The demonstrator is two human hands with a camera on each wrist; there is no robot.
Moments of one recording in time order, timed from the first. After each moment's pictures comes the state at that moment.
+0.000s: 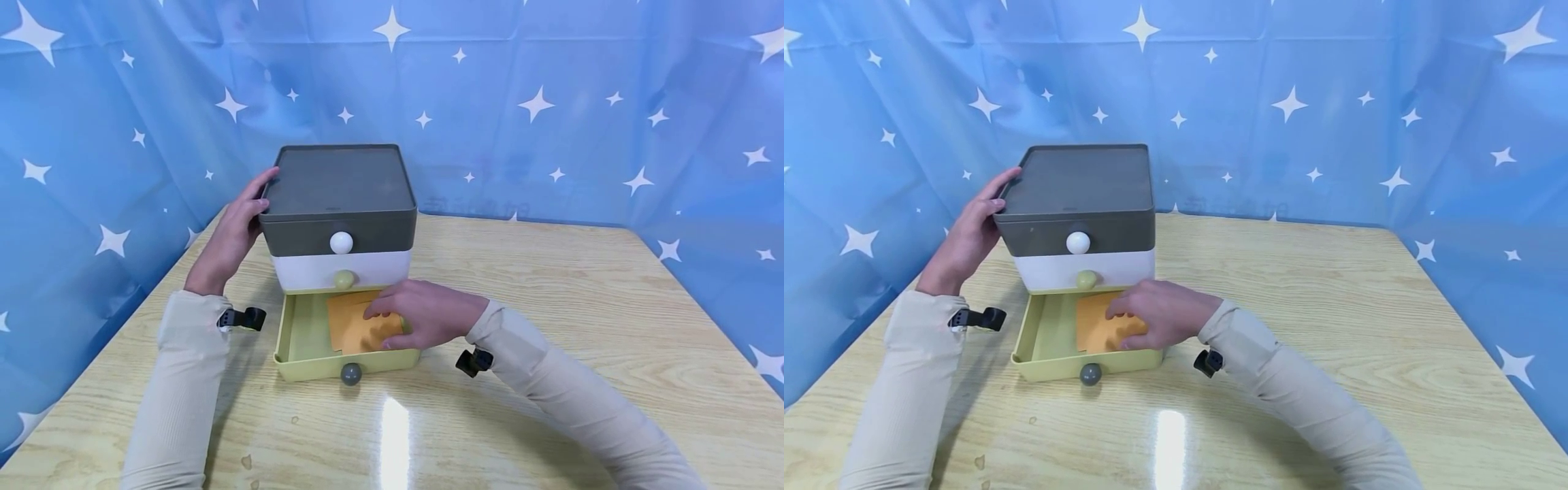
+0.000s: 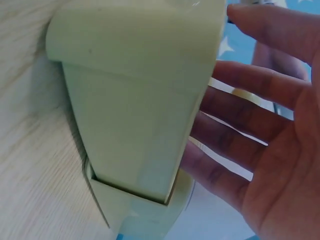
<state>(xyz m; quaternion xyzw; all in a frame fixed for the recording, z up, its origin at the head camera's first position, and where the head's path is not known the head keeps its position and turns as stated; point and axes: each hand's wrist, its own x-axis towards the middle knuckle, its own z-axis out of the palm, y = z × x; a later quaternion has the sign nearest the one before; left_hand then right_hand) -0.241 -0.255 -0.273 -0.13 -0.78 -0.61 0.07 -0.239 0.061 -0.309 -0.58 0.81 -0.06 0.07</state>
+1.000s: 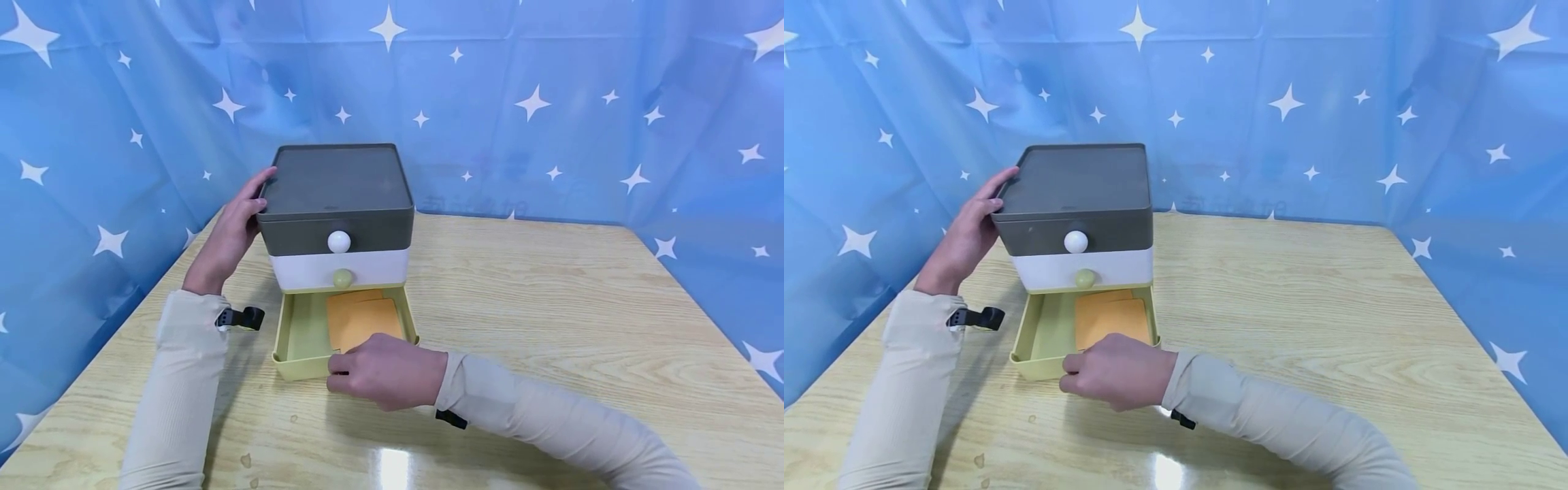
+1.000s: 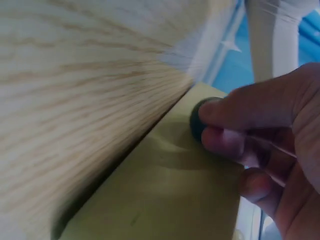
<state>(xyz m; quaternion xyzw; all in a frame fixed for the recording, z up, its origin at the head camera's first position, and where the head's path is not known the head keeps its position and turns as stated) -0.240 -0.254 -0.271 -0.12 -0.78 -0.61 0.06 -0.170 0.026 -0.340 -0.68 0.70 0.09 -0.19</state>
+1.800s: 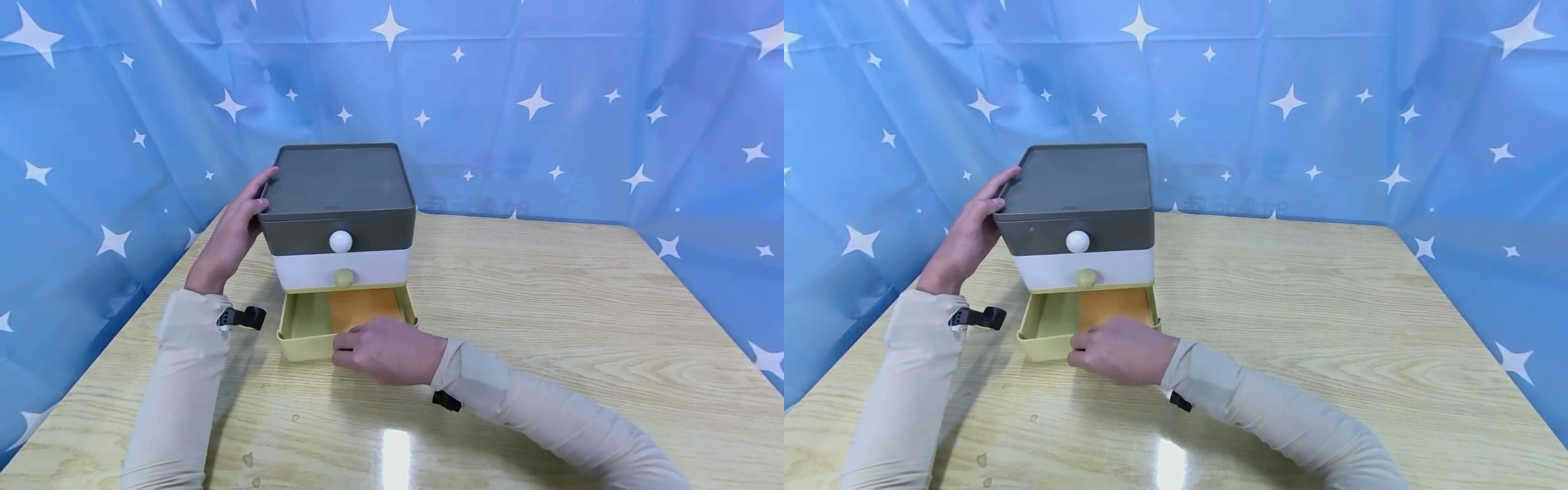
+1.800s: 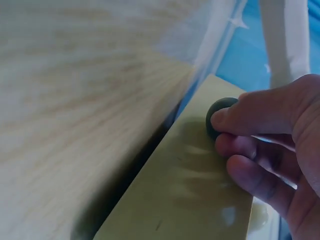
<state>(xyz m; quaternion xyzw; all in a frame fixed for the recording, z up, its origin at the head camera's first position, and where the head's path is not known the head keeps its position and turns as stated) -0.242 -0.255 -0.272 -0.12 -0.78 -0.61 0.06 -0.190 0.022 -0.344 -0.66 0.72 0.07 -0.22</state>
